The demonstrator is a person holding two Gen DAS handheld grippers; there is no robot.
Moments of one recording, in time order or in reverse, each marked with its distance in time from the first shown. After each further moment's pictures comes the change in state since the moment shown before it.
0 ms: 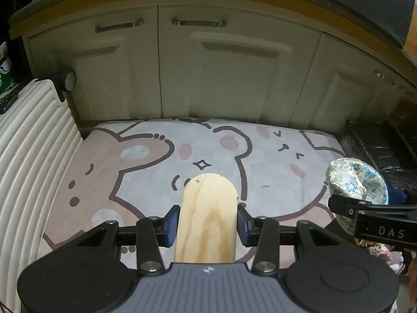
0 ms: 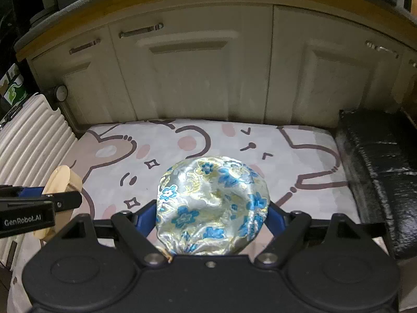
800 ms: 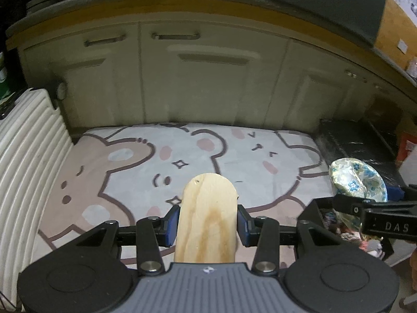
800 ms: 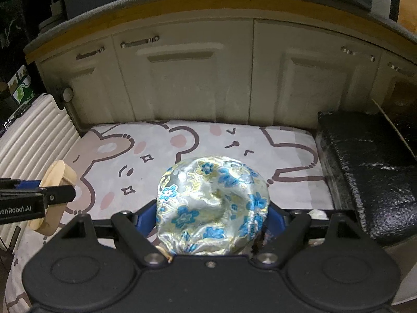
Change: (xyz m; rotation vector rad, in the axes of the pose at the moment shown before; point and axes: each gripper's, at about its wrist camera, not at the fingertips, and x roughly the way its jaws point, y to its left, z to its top) left arm -0.042 -0.027 -0.014 0.037 -0.037 -0.071; right arm -0.054 -0.034 -0.021 -0.006 -0.033 0.001
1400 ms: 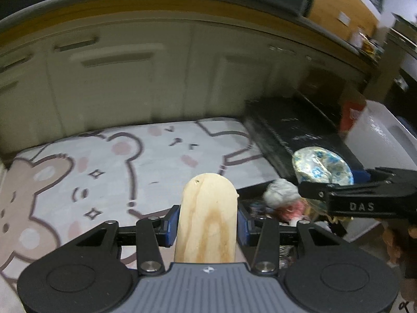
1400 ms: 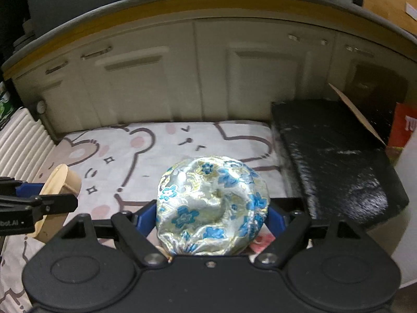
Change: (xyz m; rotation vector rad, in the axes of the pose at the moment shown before) left arm 0.016 -0.095 0.012 0.177 0.039 -0.238; right arm -0.016 -0.088 -0.015 0.088 0.009 -0.078
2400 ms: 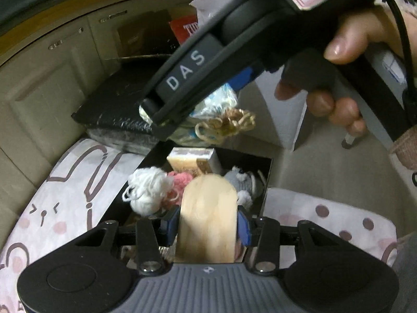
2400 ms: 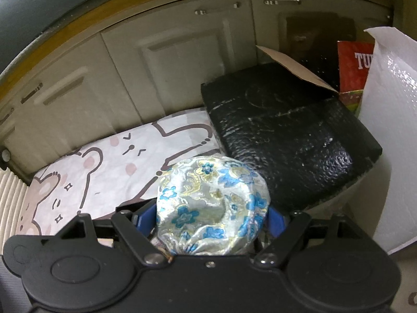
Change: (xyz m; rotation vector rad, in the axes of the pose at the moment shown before) left arm 0.100 -0.142 -0.041 0.746 0.073 -0.339; right arm 0.018 -0.099 -0.015 0.265 0.029 -0.056
